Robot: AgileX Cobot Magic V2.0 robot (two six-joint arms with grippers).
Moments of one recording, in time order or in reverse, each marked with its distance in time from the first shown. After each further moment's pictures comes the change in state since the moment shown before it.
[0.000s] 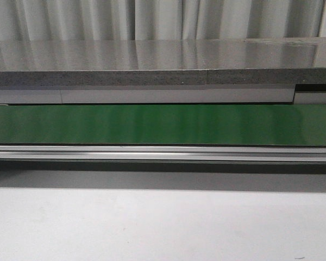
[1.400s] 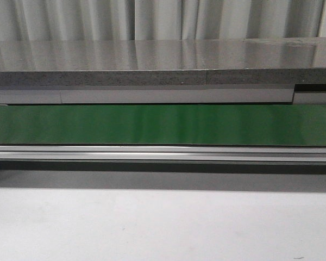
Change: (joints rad) left arm 0.025 -0.388 0.273 -0.061 0.094 0.083; right arm 0.009 -0.003 0.002 0.000 0.002 0.000
